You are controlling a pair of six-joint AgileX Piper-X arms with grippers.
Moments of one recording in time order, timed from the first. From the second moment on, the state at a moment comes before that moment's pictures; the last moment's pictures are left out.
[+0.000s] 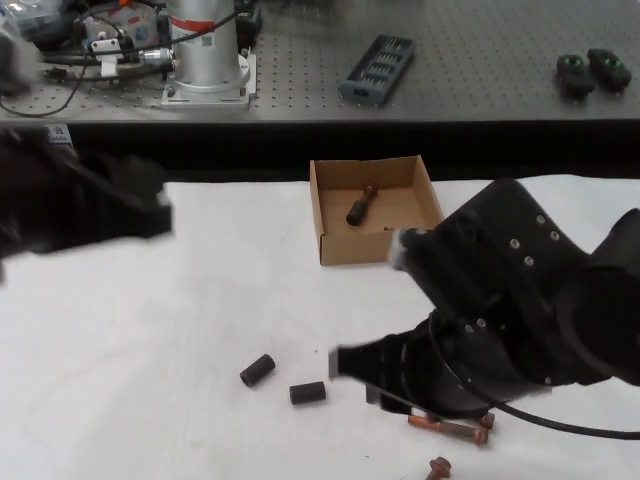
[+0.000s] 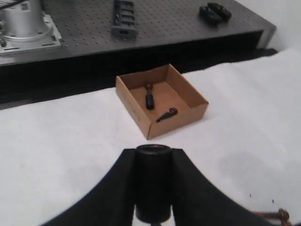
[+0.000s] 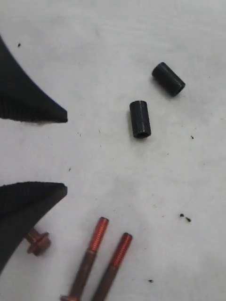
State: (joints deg) left arm -18.1 55.6 -43.4 12.6 11.3 -9.6; right arm 54.4 81.8 -49.3 33.7 5.8 53.9
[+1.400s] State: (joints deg) left arm -16.2 55.3 -43.5 19.1 16.0 -14.6; right arm 59.4 87.0 -42.7 32.7 10.0 84.0
